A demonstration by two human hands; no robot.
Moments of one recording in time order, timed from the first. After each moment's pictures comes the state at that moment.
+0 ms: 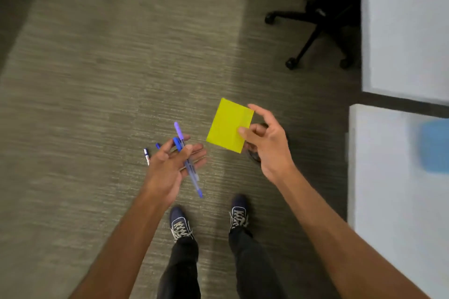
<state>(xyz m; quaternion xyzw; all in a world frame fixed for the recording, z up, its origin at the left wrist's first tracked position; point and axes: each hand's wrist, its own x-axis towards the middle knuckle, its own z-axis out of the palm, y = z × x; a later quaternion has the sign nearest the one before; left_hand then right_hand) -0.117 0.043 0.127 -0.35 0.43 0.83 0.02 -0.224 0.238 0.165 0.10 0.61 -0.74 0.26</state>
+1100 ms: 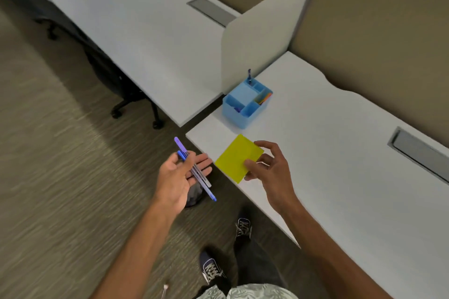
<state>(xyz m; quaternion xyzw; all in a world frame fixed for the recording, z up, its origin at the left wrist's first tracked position) -0.204 0.316 0.356 -0.09 0.53 0.77 0.34 -0.074 0.493 0.362 0.33 0.59 -0.72 -0.17</state>
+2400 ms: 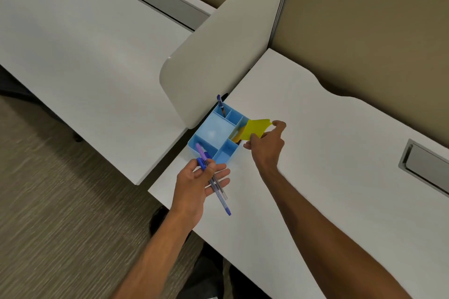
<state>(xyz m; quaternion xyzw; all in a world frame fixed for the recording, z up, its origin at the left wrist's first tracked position) -0.327 0.568 0.307 -0.08 0.59 0.67 0.45 -0.280 0.760 0.236 0.59 0.57 -0.53 -0.22</state>
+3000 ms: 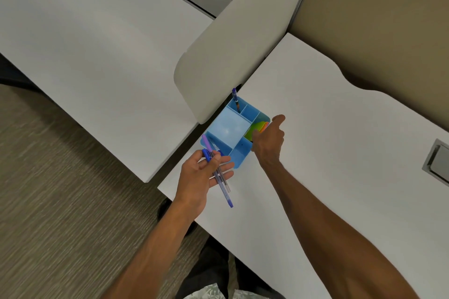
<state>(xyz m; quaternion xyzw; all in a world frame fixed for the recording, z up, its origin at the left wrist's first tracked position) -0.379 0.572 0.287 -0.09 0.61 0.63 0.47 -0.333 0.762 0.184 0.62 0.65 -0.42 -0.10</state>
